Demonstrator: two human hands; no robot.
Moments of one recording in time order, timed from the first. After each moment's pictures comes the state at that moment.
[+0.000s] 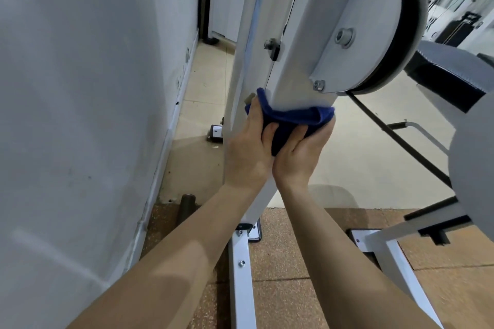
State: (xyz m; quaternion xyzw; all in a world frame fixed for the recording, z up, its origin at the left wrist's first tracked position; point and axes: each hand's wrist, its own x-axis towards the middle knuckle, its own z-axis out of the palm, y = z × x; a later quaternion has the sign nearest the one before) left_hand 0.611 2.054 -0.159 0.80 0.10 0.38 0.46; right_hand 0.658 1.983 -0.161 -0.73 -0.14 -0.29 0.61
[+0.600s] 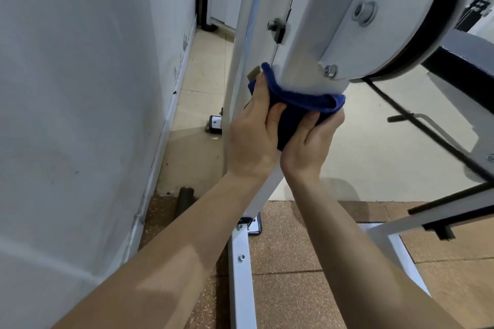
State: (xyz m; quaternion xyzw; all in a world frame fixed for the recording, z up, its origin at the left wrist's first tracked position) left_hand 0.624 2.056 -0.154 0.77 0.09 0.45 0.44; right_hand 0.668 1.978 -0.164 -0.74 -0.14 -0.26 0.61
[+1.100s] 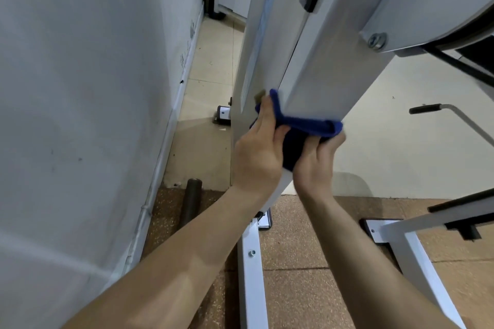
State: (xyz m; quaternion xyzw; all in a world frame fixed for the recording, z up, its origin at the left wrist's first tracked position) left_hand 0.609 2.061 -0.220 0.80 0.09 0.37 0.46; right_hand 0.660 1.967 -0.226 -0.75 -0.12 -0.13 0.64
